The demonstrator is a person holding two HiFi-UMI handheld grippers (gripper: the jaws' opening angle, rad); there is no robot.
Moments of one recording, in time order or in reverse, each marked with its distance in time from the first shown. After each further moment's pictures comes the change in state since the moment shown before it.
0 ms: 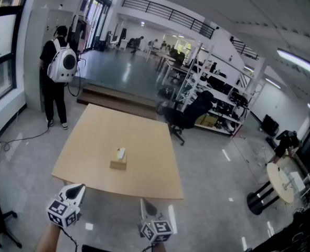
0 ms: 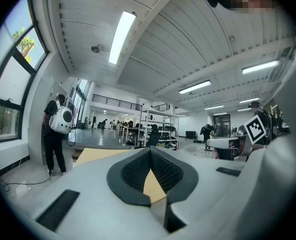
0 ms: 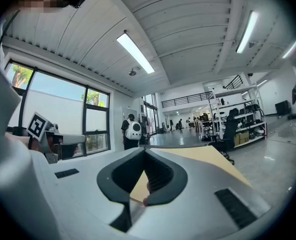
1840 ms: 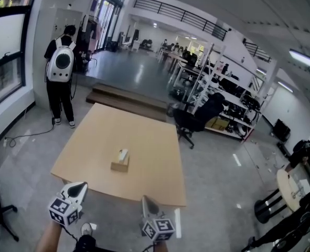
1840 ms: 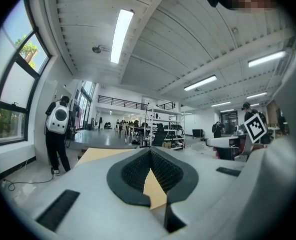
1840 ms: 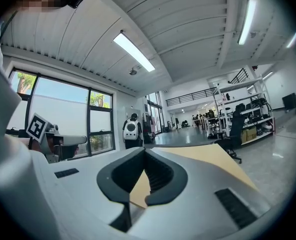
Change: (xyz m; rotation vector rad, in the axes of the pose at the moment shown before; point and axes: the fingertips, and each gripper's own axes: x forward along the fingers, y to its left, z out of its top) left arm 0.043 -0.010 -0.005 0.012 0.009 0.077; right arm 0.033 -0.047 -0.008 0.036 0.007 0.086
